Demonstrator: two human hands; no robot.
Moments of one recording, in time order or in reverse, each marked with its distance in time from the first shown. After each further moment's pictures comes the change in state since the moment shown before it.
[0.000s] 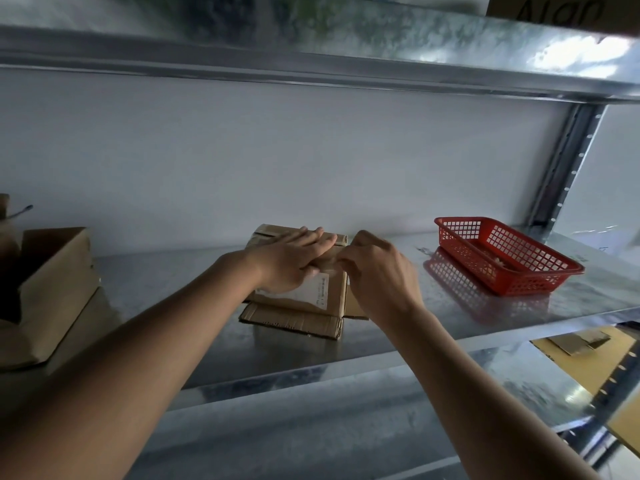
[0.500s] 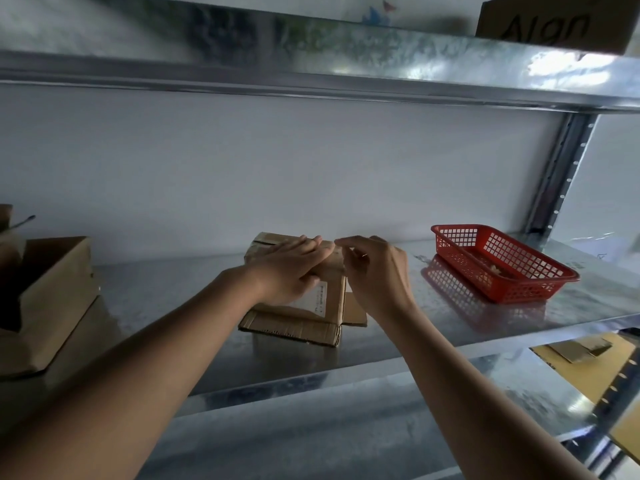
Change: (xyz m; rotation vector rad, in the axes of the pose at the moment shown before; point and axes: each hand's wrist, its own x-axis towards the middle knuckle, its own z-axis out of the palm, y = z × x) left_hand -0.002 0.013 0.001 0.005 0.060 -0.009; right_hand 0.012 0.009 0.008 0.303 0.162 0.189
